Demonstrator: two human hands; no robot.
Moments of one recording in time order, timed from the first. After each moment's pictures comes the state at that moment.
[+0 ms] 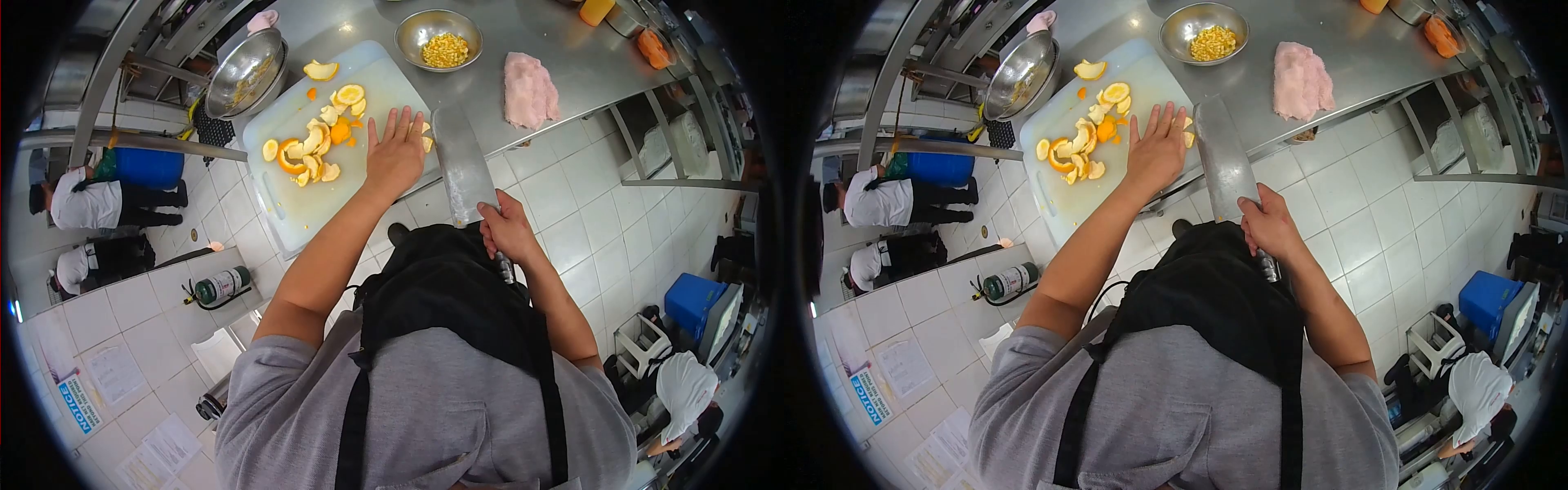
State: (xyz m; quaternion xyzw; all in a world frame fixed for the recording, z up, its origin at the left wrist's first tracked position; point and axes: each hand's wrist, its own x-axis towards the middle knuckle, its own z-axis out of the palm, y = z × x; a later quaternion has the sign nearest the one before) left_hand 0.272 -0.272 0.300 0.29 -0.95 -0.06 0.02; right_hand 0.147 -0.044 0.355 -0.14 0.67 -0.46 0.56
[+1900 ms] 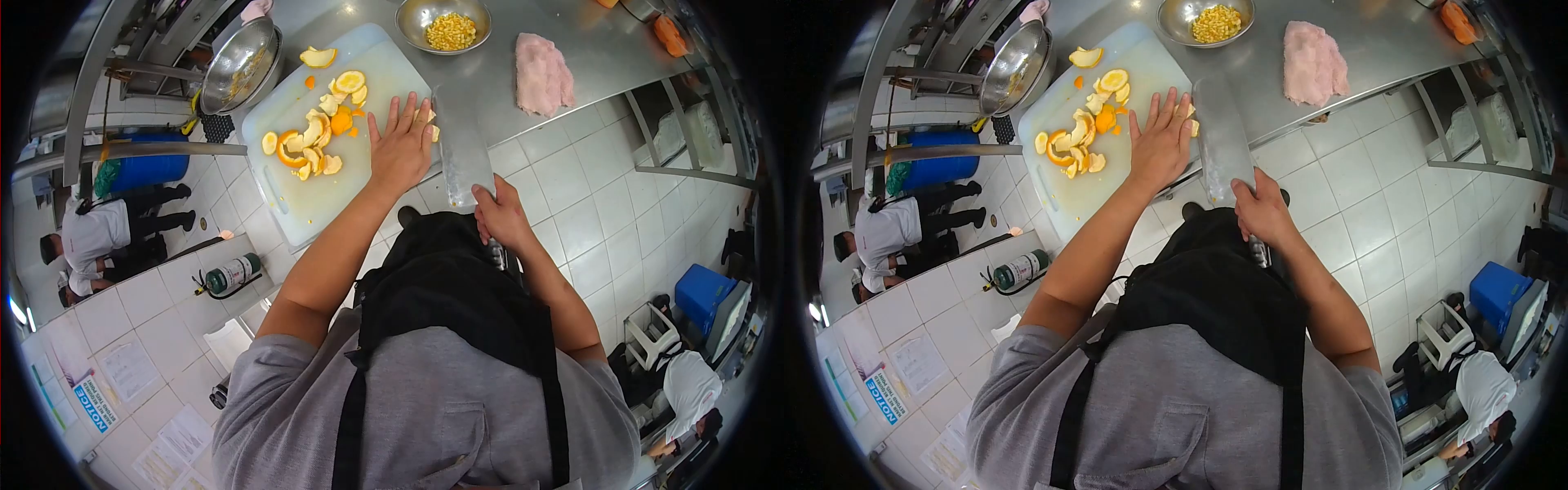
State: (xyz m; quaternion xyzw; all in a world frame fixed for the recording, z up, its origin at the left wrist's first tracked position) left_hand 0.272 -0.268 0.291 0.32 -0.94 -0.09 0.06; right_hand 0.157 -0.068 0.335 -0.14 0.66 -0.48 0.56
